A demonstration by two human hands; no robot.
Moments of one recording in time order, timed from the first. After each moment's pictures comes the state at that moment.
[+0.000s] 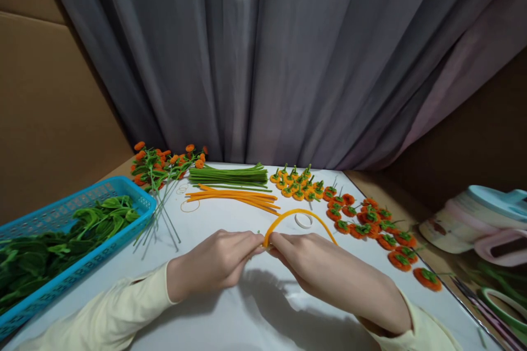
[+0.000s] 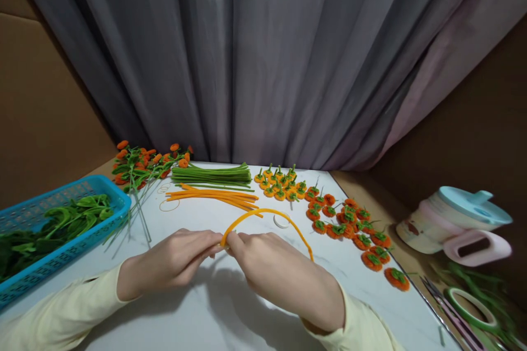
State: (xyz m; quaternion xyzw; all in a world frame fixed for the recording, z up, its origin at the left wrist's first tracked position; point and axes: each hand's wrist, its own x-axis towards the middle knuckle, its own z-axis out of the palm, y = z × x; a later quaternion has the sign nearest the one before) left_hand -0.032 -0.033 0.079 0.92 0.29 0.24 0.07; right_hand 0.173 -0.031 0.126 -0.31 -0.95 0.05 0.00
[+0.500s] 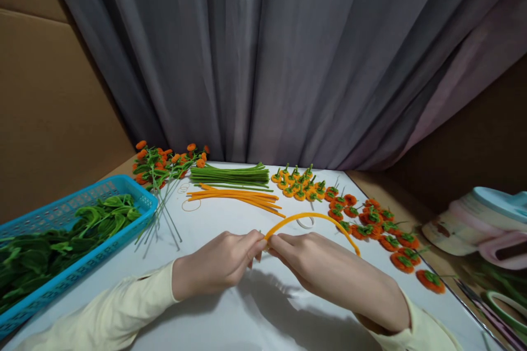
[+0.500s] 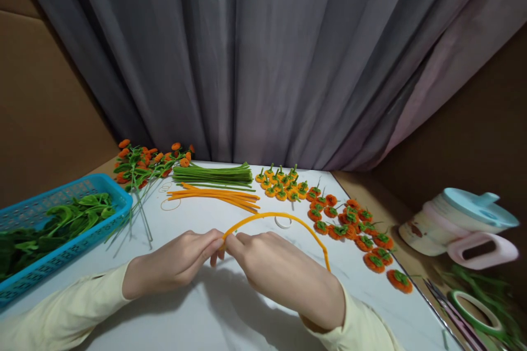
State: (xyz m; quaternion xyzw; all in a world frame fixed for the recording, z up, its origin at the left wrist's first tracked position) left_hand -0.027 -0.032 0.079 0.89 0.34 0.21 0.24; right_hand 0.175 -0.029 0.124 -0.30 -0.95 0.04 0.00
